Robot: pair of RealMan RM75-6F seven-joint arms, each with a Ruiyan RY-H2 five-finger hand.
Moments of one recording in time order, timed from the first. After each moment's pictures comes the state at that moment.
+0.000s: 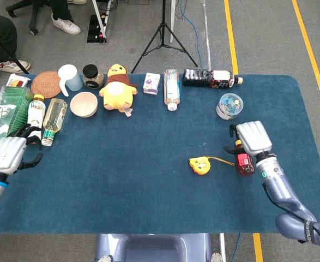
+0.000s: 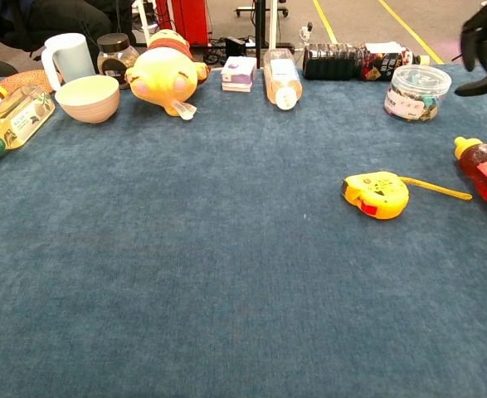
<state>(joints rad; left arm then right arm) -0.43 -0.96 -0.05 -1.75 1.23 1.22 0.03 0.66 -1.16 0.16 -1.57 -1.12 1.05 -0.28</state>
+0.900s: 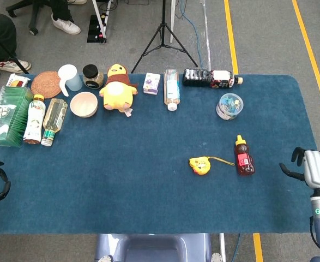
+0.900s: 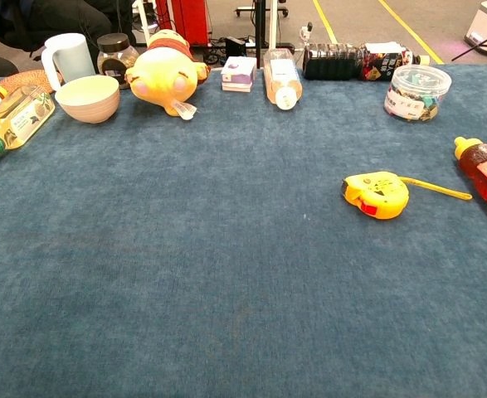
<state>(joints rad) -0.11 -1.10 0.03 -1.68 1.38 1.60 0.11 0.30 -1.07 0.09 -1.63 -1.13 1.39 -0.18</state>
